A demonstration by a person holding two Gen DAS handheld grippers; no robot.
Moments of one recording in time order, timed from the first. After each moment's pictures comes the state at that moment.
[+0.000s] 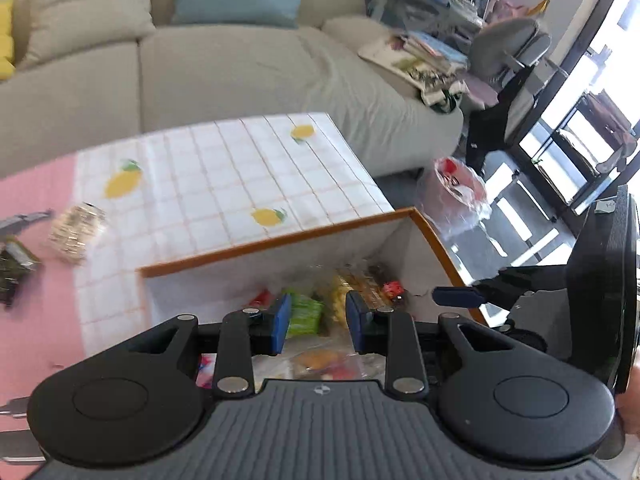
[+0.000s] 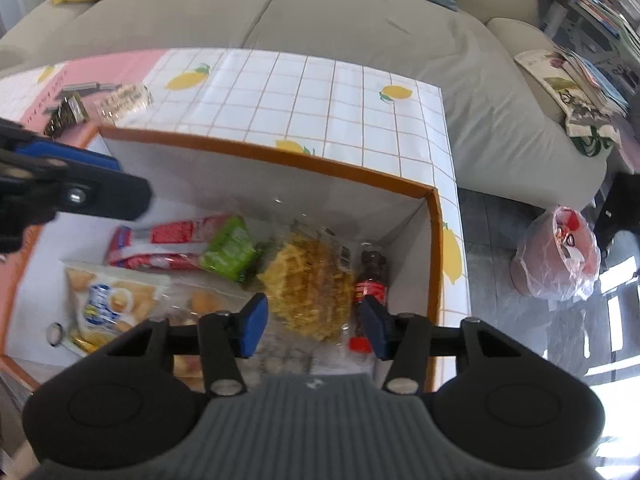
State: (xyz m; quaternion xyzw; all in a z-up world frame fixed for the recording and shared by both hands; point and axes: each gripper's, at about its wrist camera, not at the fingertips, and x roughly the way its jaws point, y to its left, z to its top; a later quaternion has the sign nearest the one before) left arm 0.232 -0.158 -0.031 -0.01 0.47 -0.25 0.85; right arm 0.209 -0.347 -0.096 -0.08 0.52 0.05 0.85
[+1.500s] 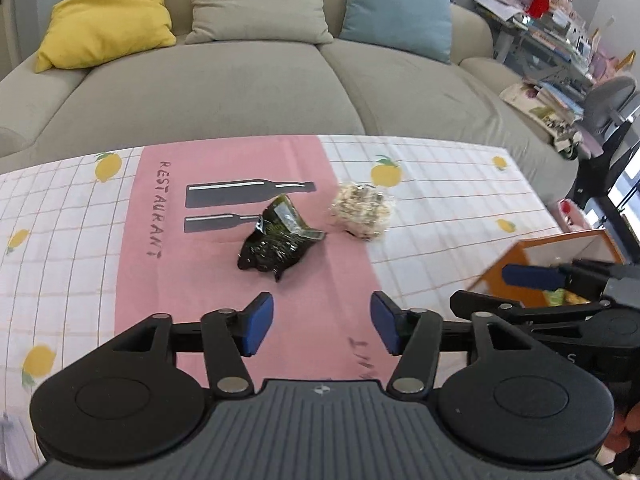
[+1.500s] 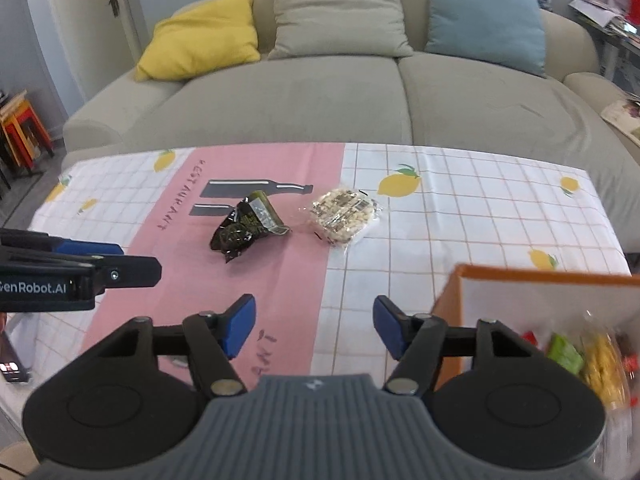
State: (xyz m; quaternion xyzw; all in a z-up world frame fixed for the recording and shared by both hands) left arm 0.265 0.119 -0.081 -0.02 0.45 -0.13 0.88; right arm 0.242 -0.088 -0.101 0.01 0.42 0.12 0.90
